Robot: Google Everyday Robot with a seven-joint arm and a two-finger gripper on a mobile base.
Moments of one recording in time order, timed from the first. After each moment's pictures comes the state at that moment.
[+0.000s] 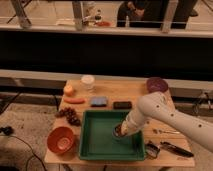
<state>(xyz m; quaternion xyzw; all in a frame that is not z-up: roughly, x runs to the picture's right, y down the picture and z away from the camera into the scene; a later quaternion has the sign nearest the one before) 0.111 0.222 0.743 -0.14 -0.36 -0.61 0.69</state>
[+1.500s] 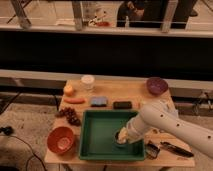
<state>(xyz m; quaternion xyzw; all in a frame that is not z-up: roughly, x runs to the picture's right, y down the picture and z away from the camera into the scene) 0.104 0.246 0.715 -0.13 -0.36 -0.60 0.70</state>
